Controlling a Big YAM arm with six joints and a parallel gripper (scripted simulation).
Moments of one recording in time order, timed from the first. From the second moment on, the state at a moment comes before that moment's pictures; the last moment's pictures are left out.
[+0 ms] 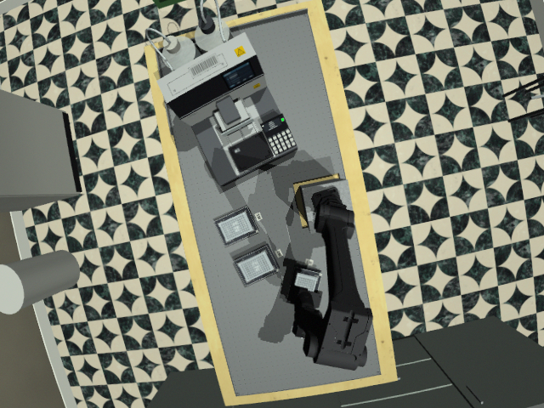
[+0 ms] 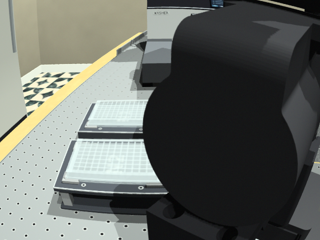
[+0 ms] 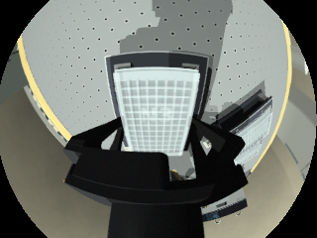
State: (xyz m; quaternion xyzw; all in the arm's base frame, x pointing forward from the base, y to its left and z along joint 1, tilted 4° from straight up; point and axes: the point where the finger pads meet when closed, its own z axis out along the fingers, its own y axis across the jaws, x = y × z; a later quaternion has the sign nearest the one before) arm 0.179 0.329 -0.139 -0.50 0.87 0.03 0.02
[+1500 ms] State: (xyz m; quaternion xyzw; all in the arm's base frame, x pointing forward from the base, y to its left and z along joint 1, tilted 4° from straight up) arm 0.179 0.329 -0.146 -0.50 0.87 0.03 0.02
